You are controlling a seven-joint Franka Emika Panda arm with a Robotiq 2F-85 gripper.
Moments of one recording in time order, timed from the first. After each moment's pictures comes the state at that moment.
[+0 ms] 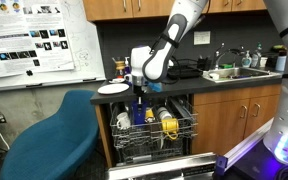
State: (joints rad) arm 0.30 0.46 0.21 -2.13 -0.35 2.75 -0.29
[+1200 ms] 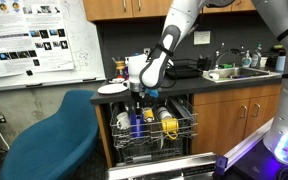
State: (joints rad) arm 0.33 0.57 0.17 -2.03 -0.39 2.74 -0.29
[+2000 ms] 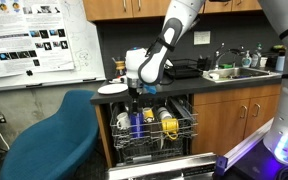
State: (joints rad) arm 0.37 0.51 0.17 -2.06 -0.39 2.74 -0.25
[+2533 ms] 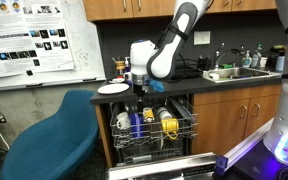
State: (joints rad) arm 0.39 0.34 0.20 -2.26 -0.39 2.75 -0.15
